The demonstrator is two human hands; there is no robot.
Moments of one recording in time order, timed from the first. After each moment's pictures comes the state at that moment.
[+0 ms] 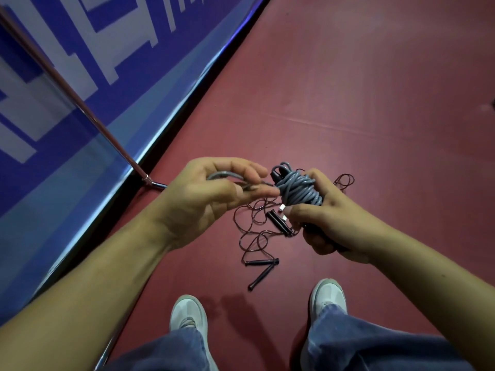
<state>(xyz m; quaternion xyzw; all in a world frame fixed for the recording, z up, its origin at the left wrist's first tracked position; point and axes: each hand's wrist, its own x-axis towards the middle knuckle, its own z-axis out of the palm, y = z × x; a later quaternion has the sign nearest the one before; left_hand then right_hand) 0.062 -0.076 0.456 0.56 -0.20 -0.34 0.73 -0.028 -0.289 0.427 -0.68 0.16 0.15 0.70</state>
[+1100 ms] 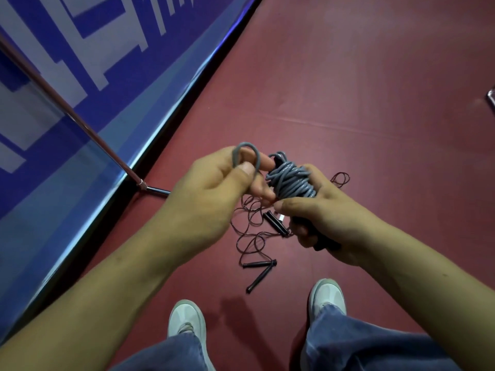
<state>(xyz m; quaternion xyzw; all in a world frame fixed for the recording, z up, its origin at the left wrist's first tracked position) 0.042 -0.104 0.465 0.69 -0.26 -0.20 0.65 -0.027 -0.282 0.440 -0.65 0.18 0.09 0.73</state>
